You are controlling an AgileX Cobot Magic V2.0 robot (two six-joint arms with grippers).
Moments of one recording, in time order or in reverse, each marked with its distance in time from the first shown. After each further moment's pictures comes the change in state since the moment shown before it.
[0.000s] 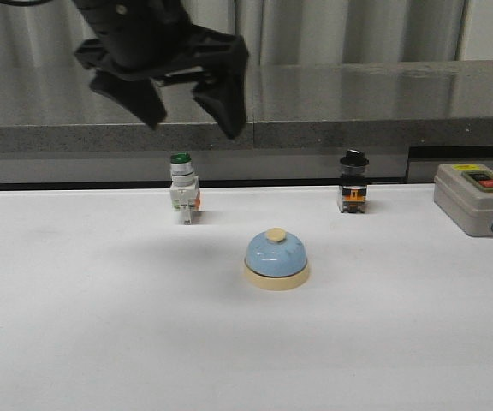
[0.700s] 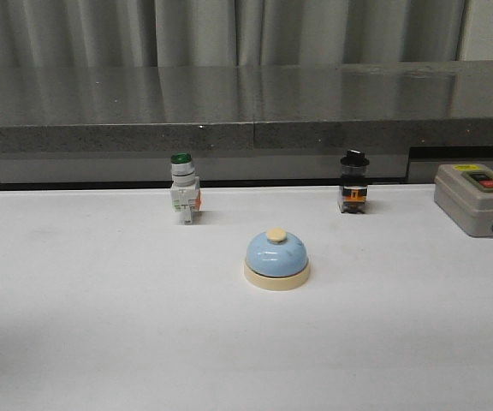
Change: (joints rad) left arm 0.453 -0.717 0.589 -0.026 -0.158 -0.005; right arm 0.000 0.000 0.000 0.005 0.000 0.000
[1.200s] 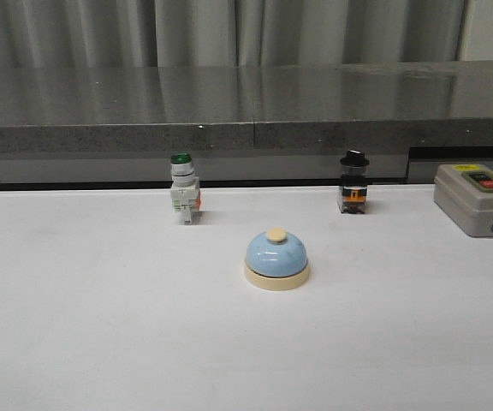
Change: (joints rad) left arm 0.003 -0.409 0.171 -0.021 0.000 0.000; right arm 0.000 0.000 0.000 -0.005 0.000 0.000
